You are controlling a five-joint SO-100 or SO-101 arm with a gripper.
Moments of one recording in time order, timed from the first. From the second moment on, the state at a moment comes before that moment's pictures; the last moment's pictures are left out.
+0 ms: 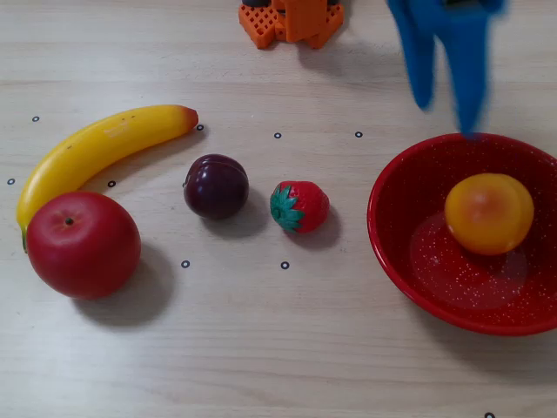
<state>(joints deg) 23.5 87.0 64.6 84.4 4.8</state>
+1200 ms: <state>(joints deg) -6.1 182.6 174.5 49.7 1.3</state>
